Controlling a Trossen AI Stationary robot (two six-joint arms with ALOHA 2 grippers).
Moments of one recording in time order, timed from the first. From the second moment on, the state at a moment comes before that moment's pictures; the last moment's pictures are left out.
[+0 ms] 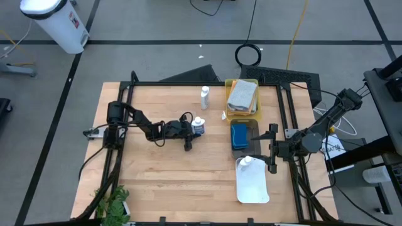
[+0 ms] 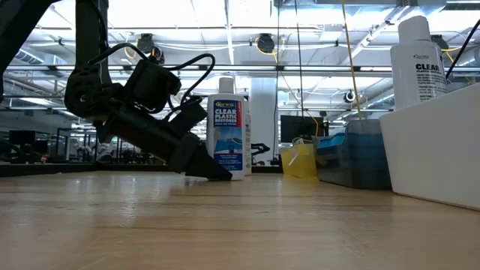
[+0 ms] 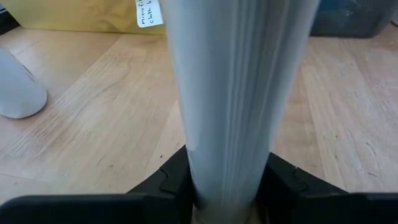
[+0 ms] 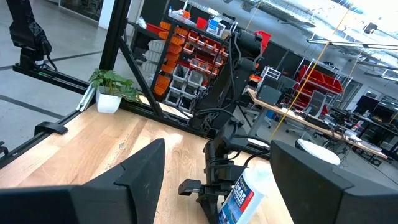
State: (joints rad) left arm 0.11 2.02 0.53 0.96 -0.03 -0.02; right arm 0.72 0.73 0.49 0.28 0.73 -0.36
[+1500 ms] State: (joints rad) left arm -0.01 2.02 0.86 0.54 0.02 0.10; right arm 0.16 1.22 0.52 0.51 0.12 0.04
